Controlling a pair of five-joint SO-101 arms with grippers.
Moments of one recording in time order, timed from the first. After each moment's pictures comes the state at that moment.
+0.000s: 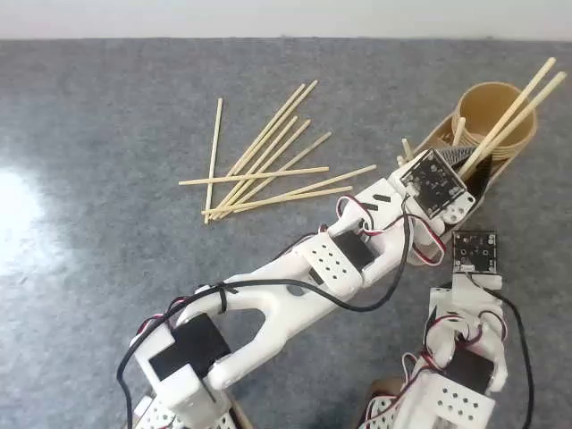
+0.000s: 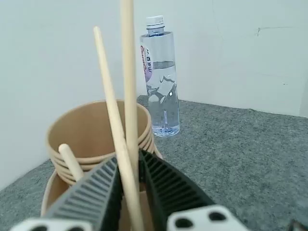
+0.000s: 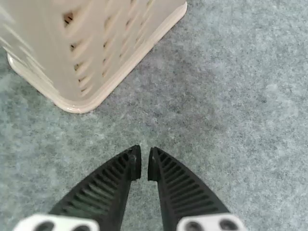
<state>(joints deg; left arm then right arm) 47.6 8.4 22.7 -11.0 -1.1 21.5 -103.3 95.4 64.6 21.6</state>
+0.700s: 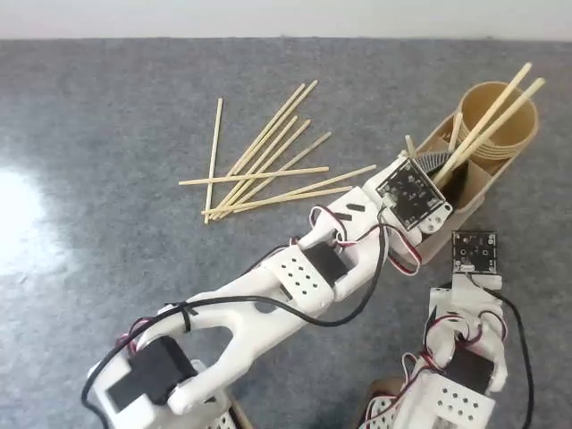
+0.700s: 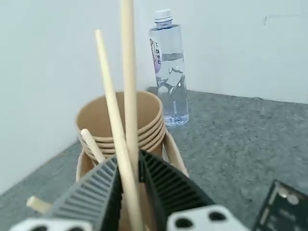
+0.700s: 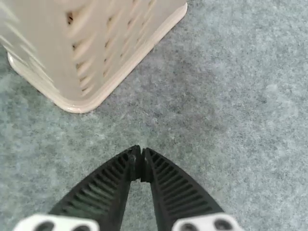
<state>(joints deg) 46.5 -5.8 34.4 -10.3 -3.3 21.5 -103.3 95.4 64.6 21.6</state>
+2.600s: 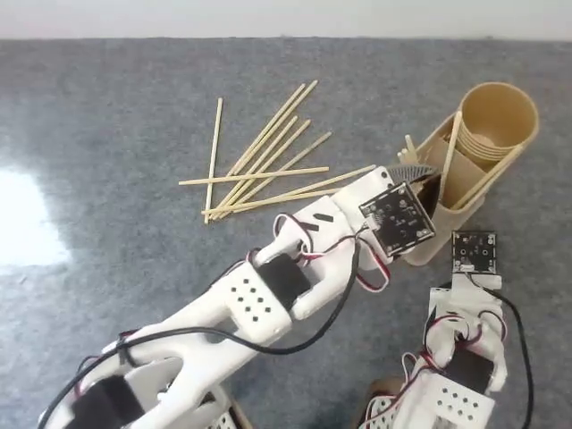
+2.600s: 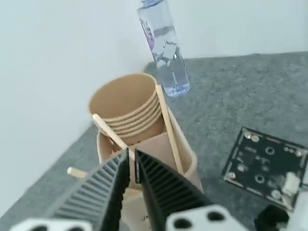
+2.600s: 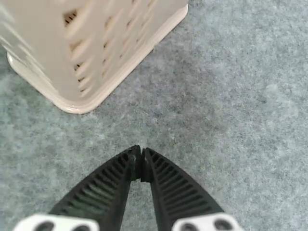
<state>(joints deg) 46.3 -26.0 40.4 13.0 -11.3 21.5 -103.3 95.4 64.6 21.6</state>
